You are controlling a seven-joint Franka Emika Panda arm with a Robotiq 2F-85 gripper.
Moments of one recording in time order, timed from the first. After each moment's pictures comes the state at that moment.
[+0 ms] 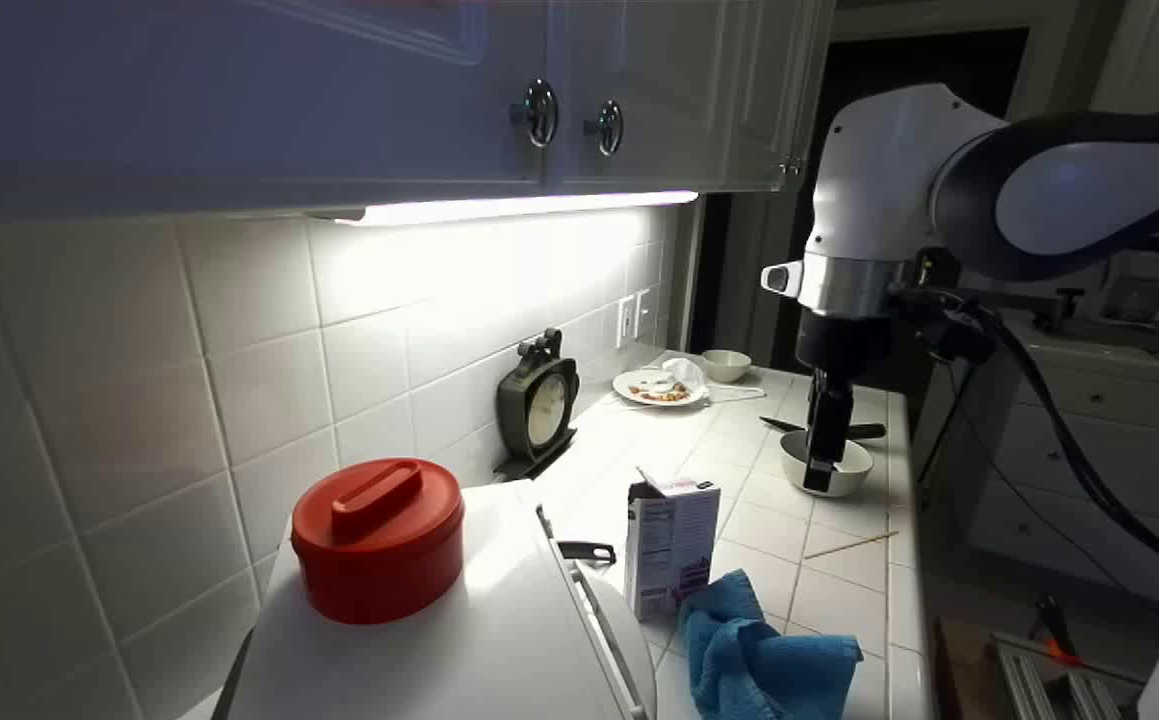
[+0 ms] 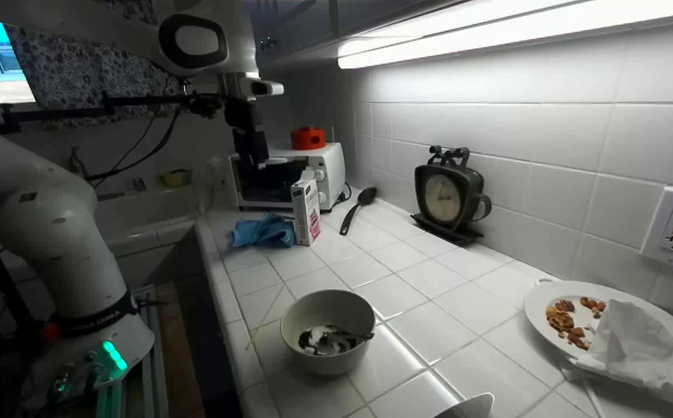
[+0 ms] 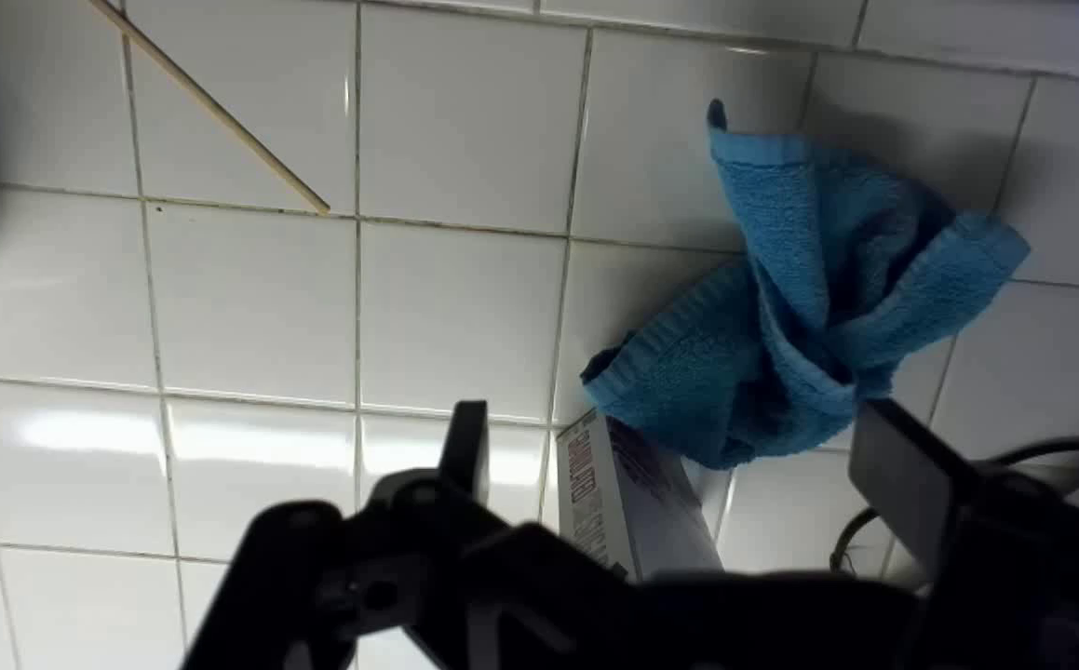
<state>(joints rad) 0.00 -0.62 0.00 -2.51 -0.03 1.90 0.00</state>
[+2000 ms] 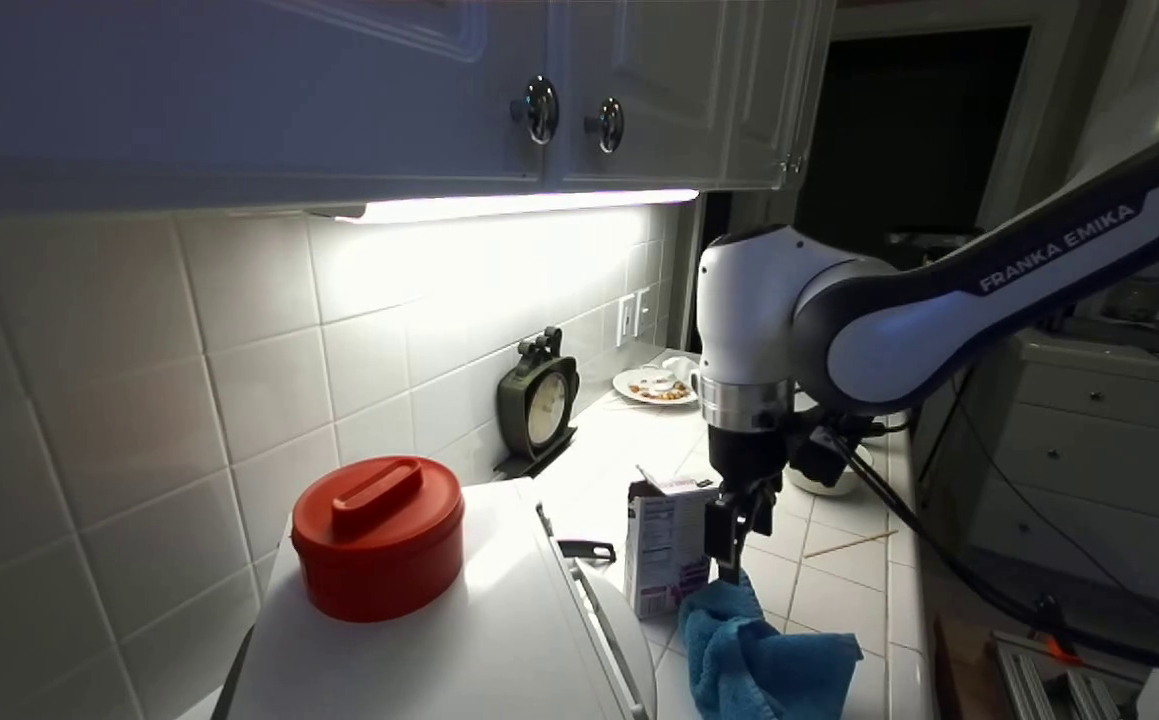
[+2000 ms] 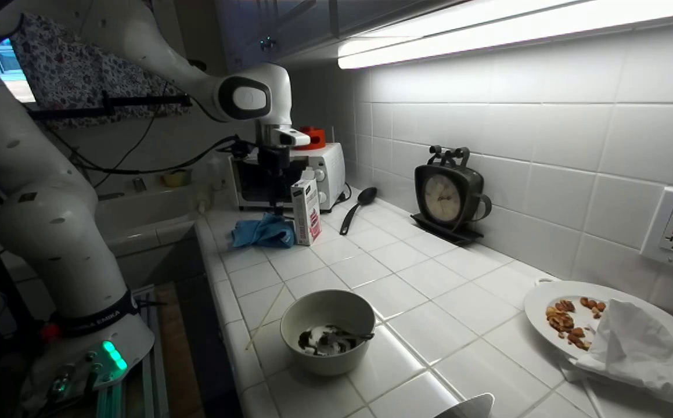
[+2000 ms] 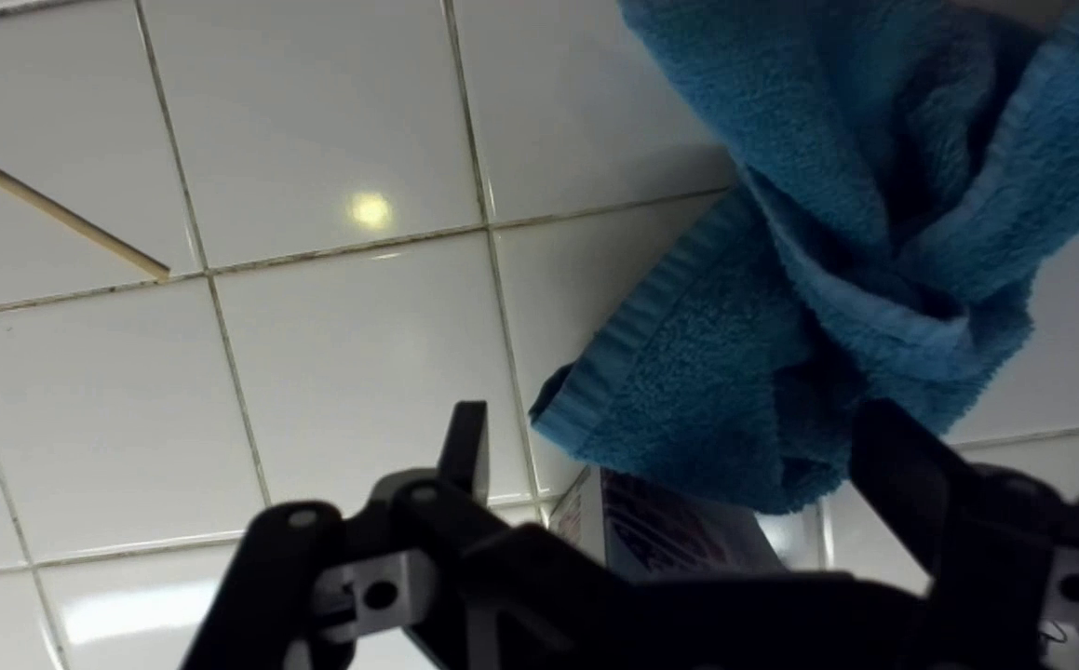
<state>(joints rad) -0.01 -0.24 0.09 -2.46 -0.03 2.10 0.33</state>
